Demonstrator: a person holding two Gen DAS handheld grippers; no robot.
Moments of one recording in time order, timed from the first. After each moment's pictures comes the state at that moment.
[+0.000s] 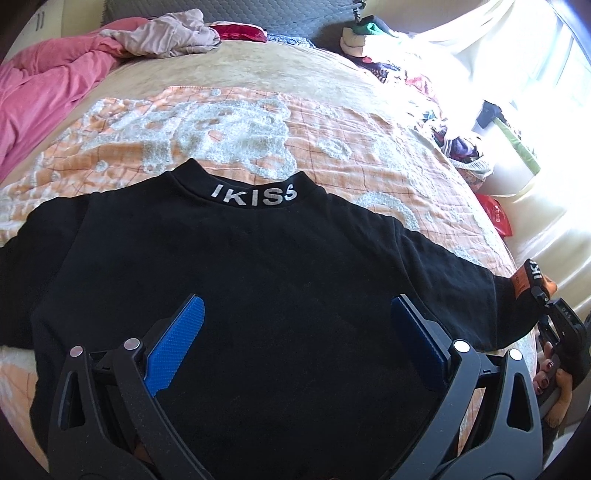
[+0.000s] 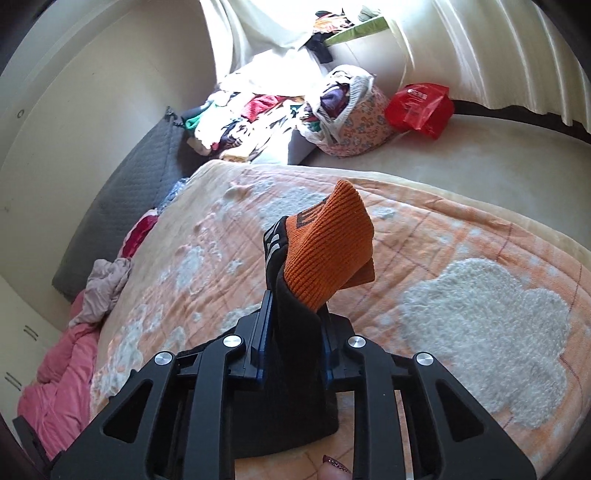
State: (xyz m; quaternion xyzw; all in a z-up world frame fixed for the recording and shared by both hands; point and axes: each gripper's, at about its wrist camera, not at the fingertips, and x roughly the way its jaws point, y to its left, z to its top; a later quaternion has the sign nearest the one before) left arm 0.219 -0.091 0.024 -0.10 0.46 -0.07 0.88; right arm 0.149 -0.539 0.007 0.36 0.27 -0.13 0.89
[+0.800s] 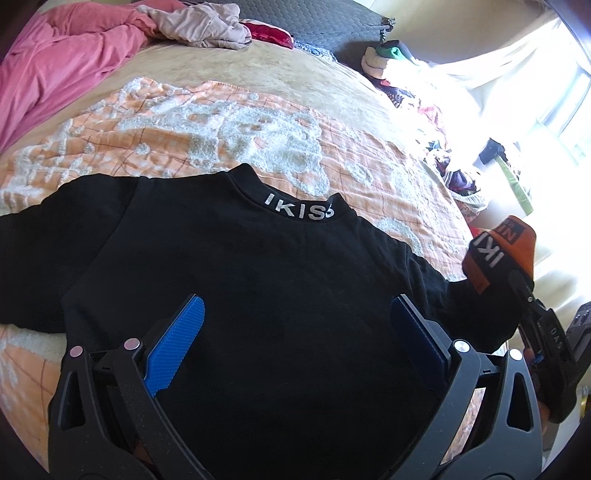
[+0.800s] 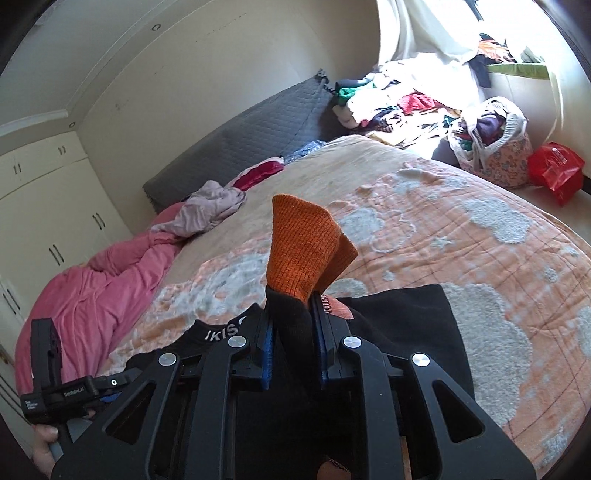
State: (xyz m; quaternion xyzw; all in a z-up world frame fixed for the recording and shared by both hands) left arm 0.204 -0.024 0.037 -0.18 0.45 -0.06 0.87; right arm 0.184 -0.364 0.071 0.21 0.27 0.10 0.93
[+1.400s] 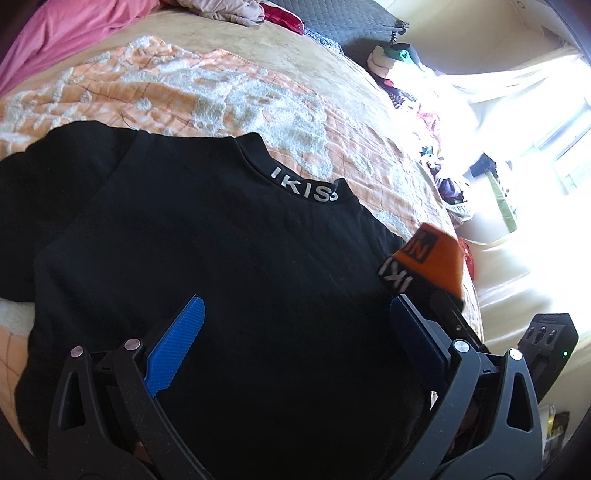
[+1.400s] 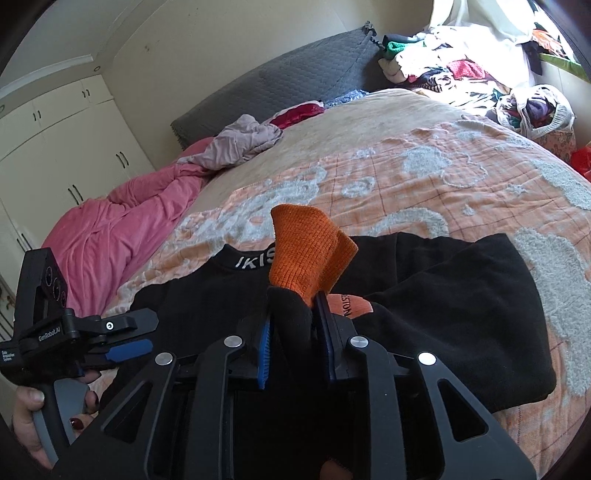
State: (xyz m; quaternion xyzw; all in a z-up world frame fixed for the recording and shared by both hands) left arm 0.202 -0.010 0.009 -0.25 0.47 -0.09 0.84; right arm 0.200 -0.294 0.022 0.17 0.35 0.19 0.90
